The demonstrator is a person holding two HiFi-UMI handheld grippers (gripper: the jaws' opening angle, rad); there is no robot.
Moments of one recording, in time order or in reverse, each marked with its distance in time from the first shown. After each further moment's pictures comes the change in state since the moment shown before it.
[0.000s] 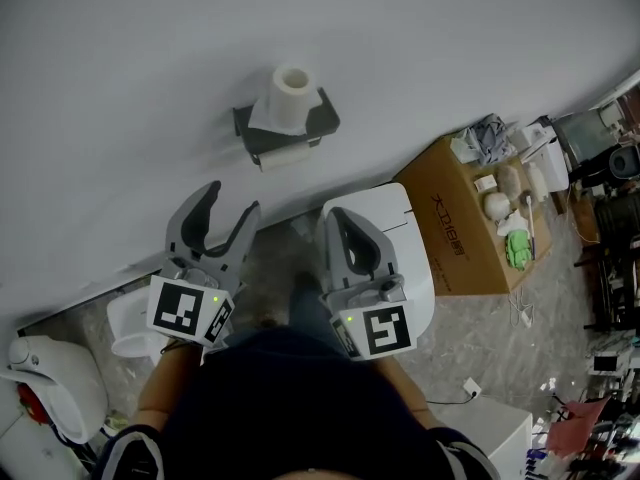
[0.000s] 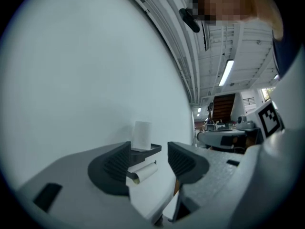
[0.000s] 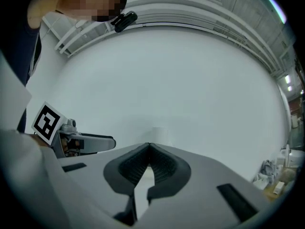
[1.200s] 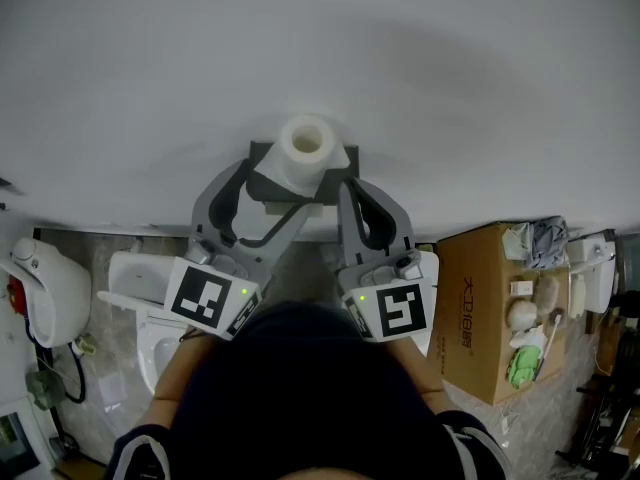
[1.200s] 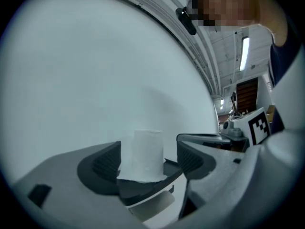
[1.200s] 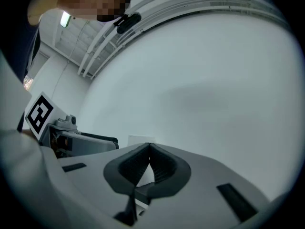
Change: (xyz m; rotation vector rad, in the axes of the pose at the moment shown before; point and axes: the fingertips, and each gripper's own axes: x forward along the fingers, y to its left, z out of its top) left arm 0.127 0.011 0.019 0.045 0.022 0.289; right arm 0.146 -0.080 0.007 0.031 -0.125 0.433
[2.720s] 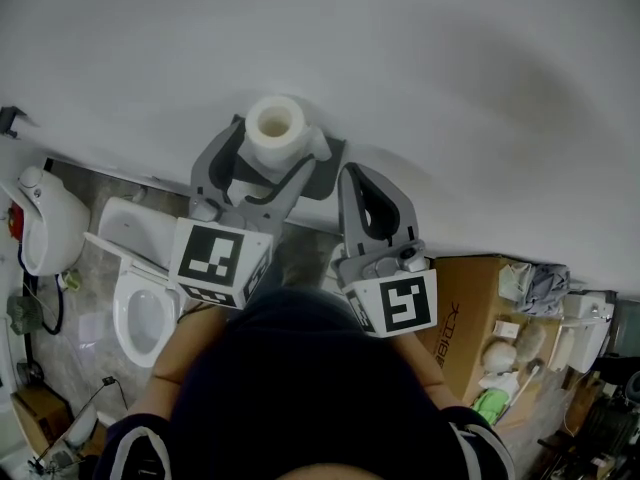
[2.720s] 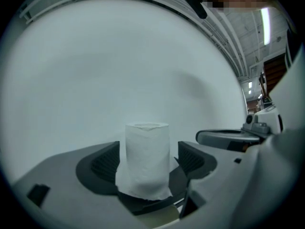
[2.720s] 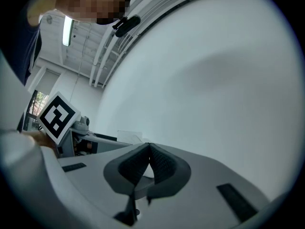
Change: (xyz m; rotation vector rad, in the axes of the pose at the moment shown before) left arm 0.052 0.000 -0.010 0.032 0.129 0.312; right arm 0.000 -0.043 -0.011 0.073 -0.012 0.214
